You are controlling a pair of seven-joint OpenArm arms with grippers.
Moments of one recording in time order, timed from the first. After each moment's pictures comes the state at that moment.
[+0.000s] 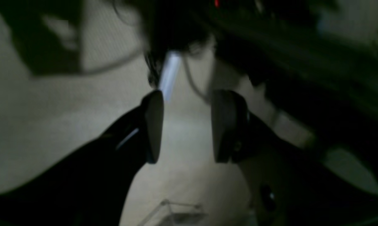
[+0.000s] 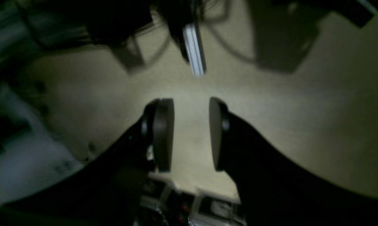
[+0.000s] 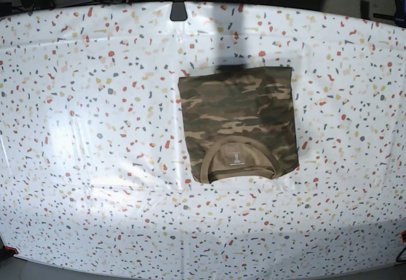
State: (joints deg) left arm 44.1 -12.5 -28.3 70.1 -40.0 -39.9 42.5; right arm -56.7 17.7 30.5 95.2 43.4 34.1 -61.3
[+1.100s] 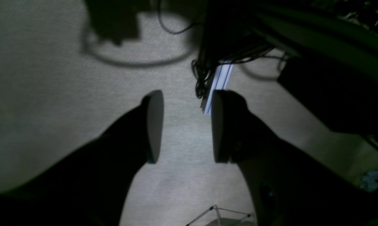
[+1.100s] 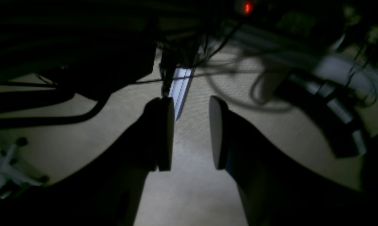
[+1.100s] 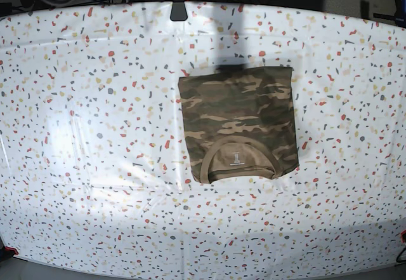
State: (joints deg) left arm 19.5 -10.1 -13.7 29.8 -7.3 -22.7 9.8; right arm -20.2 14.6 -17.3 36.7 5.8 21.6 -2.7
